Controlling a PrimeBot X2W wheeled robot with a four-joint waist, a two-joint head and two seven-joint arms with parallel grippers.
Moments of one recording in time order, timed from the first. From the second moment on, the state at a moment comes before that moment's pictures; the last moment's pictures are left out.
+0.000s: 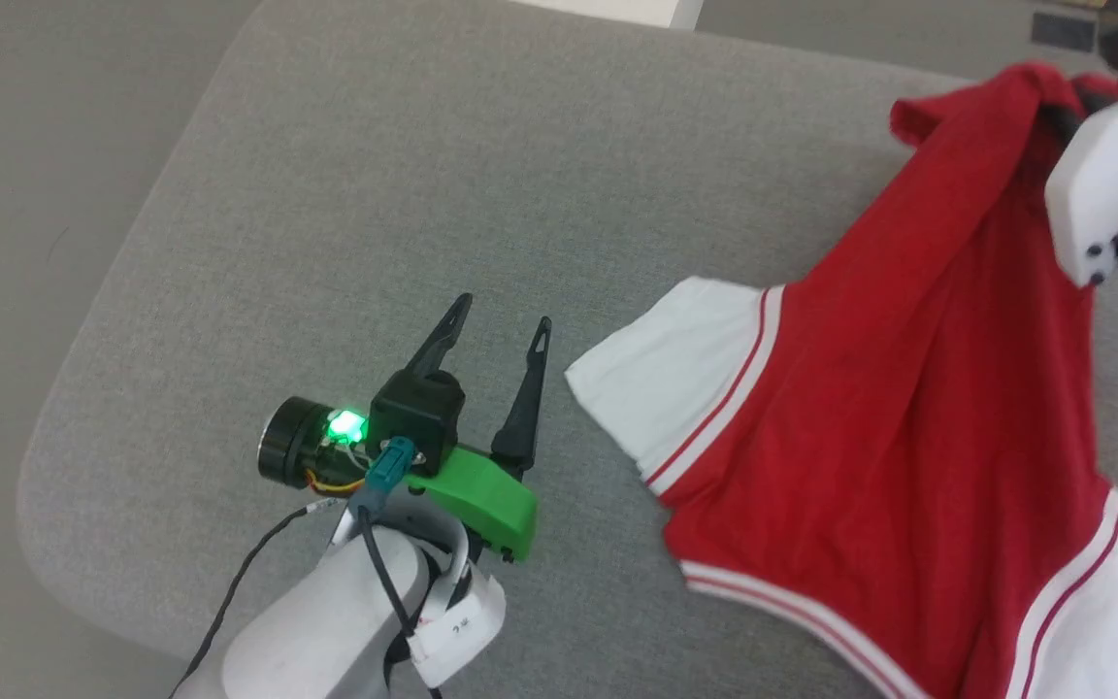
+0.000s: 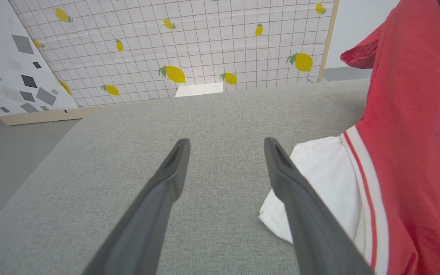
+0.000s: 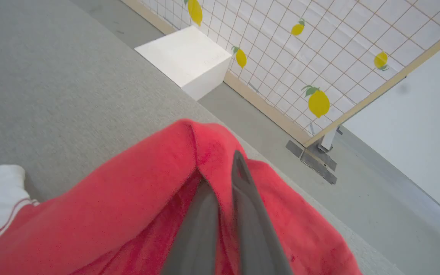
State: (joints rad) left arm -0.48 0.37 -0.82 0.09 -0.53 0.35 -0.19; right arm -0.82 -0.54 0.34 0.38 0.30 0.13 0.46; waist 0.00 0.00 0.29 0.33
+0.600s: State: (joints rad) left arm -0.51 0.34 -0.81 0.13 -0.54 0.34 -0.21; right arm -1.03 -0.55 0.61 0.74 0.43 0.13 0.25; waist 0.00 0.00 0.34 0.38
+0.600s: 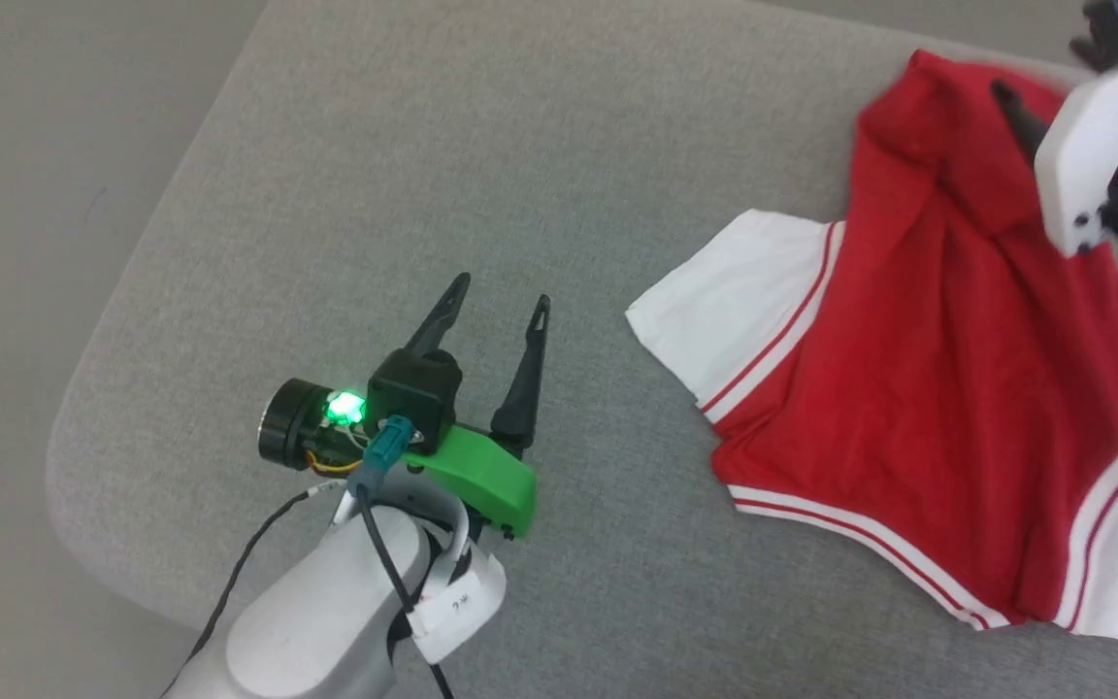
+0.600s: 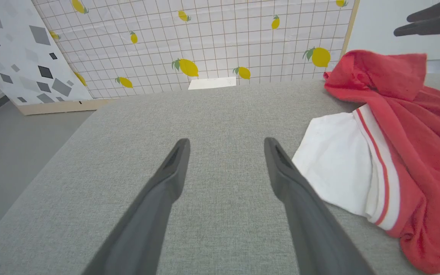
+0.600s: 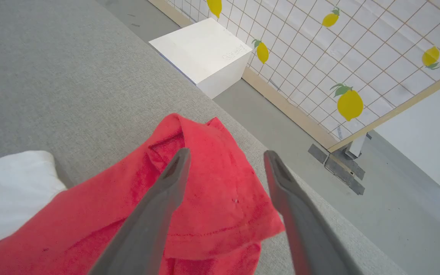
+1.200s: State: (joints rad) left arm -0.44 0.41 -0.74 0.14 -0.63 0.36 -0.17; right arm -0.70 -0.55 0.48 0.55 0.69 0.13 -0.04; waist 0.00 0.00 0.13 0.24
